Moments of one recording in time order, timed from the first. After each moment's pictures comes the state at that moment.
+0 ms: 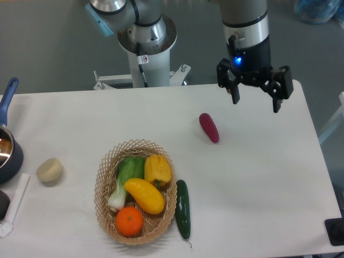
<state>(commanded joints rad) 2.62 -1.68 -1.48 -1.14 1.63 1.21</state>
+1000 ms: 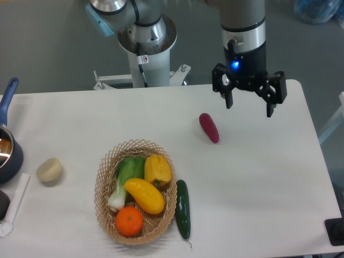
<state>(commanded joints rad) 2.61 -1.69 -1.54 -1.06 1.55 0.92</state>
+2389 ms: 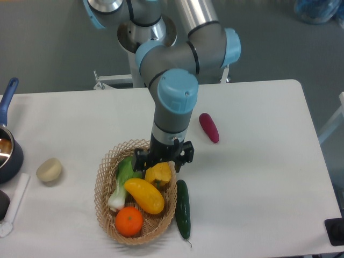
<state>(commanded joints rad) 2.35 -1.97 -1.60 -1.00 1.36 0.01</state>
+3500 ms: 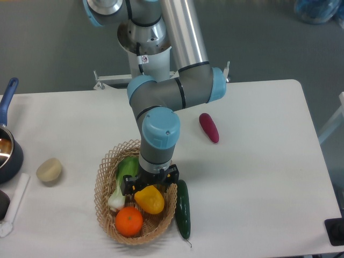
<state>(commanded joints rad) 2.31 -2.06 -1.64 -0.90 1.39 -0.06</state>
